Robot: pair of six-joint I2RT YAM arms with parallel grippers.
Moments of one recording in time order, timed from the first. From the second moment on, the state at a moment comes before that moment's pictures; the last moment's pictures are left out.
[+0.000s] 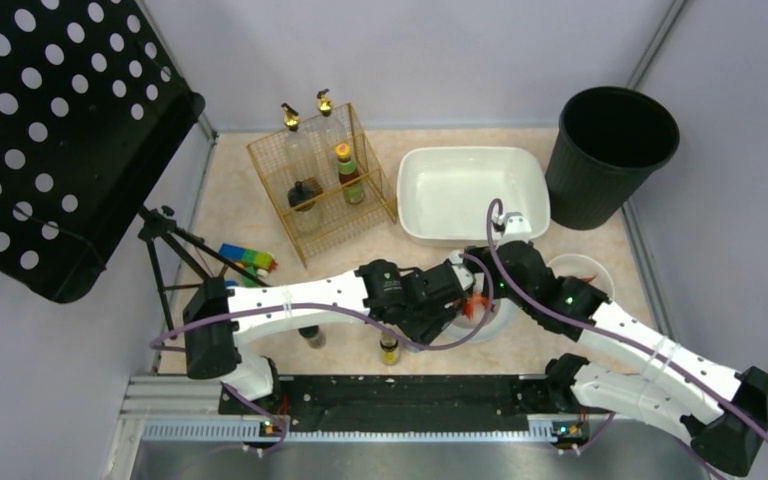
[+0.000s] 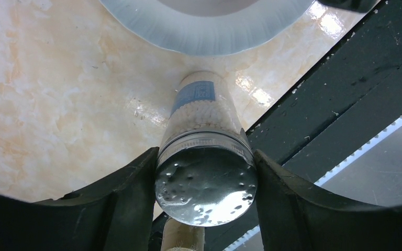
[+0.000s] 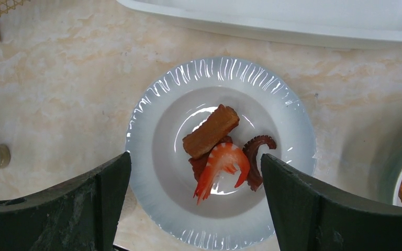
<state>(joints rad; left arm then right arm) -1.27 1.58 1.33 -0.90 -0.16 -0.37 0.81 0.85 0.69 -0.52 0.35 0.55</state>
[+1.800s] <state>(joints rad) -0.50 1.64 1.97 -1.04 -0.44 -0.02 0.81 0.78 0.67 -0.43 0.24 0.54</state>
